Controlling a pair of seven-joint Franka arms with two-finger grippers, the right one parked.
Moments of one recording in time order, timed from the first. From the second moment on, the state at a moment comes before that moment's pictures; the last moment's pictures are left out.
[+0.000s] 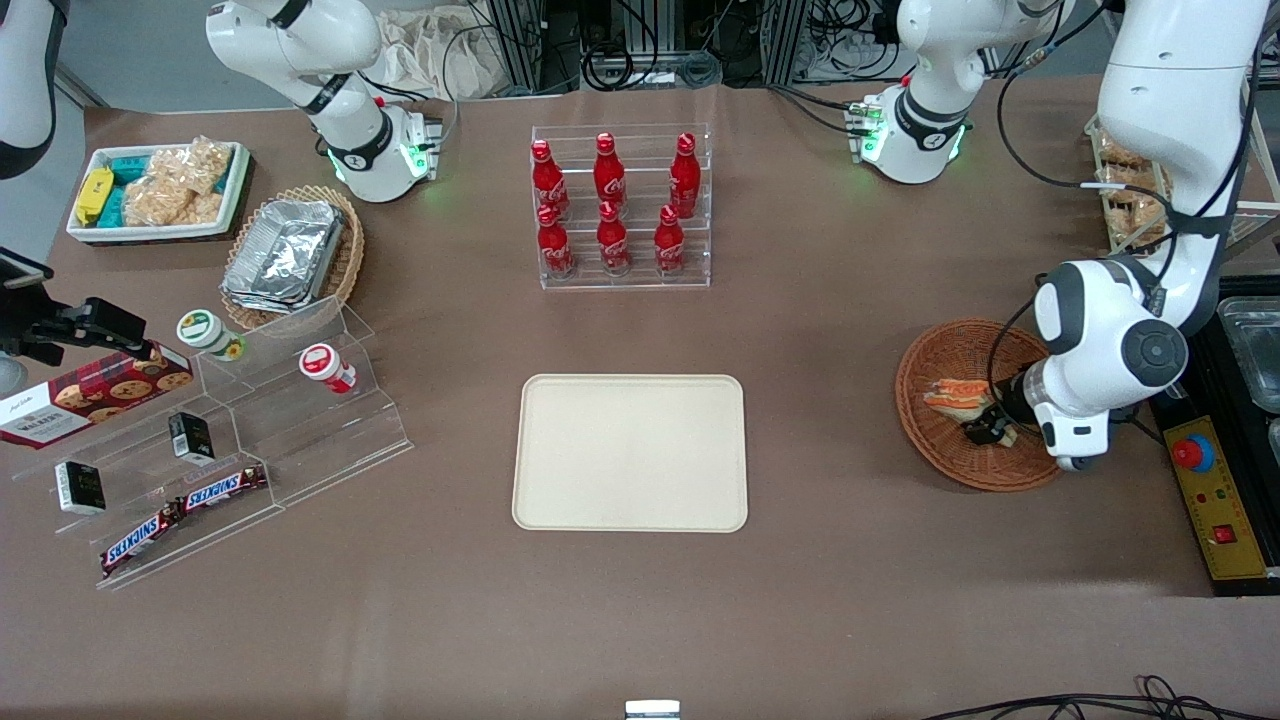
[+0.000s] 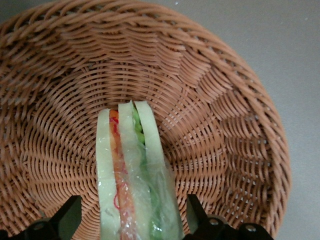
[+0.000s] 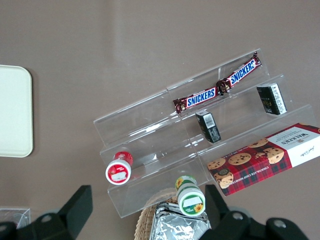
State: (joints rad) arm 0.14 0.39 -0.11 -2.10 0.04 2.40 -0.81
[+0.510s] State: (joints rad) arm 0.13 0.36 -0.12 -2.06 0.05 2.35 -0.83
